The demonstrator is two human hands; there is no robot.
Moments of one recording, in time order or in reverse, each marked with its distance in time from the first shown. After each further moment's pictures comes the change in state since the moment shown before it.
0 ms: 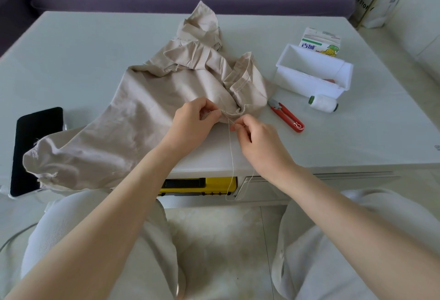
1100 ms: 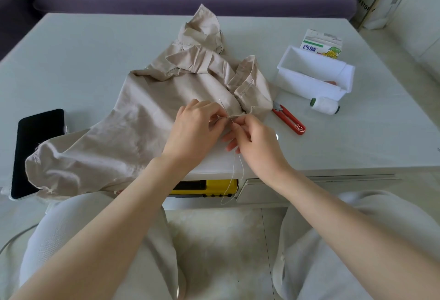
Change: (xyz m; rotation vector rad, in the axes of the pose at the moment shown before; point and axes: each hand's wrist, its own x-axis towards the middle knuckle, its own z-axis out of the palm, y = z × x) left_hand -0.006 -0.001 0.005 0.275 0.130 0.346; right_hand 0.003 -0.005 0.009 0.364 -0.007 0.168
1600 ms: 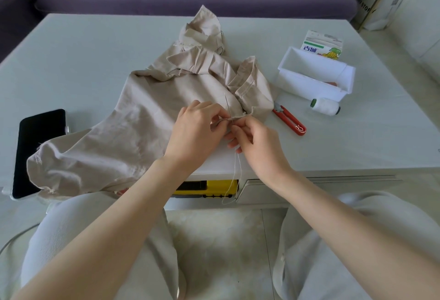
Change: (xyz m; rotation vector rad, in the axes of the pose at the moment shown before) left_hand -0.001 0.001 0.002 -0.020 0.032 0.017; right_hand -0.001 0.002 -0.001 -0.018 0.023 -0.060
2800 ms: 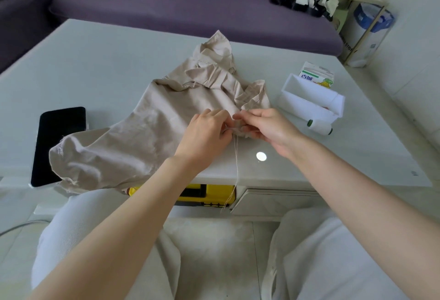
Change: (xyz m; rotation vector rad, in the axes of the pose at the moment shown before) left_hand -0.005 -0.012 -0.010 0.015 -0.025 0.038; right_hand 0.044 -0.045 -0.016 0.103 -0.184 0.352
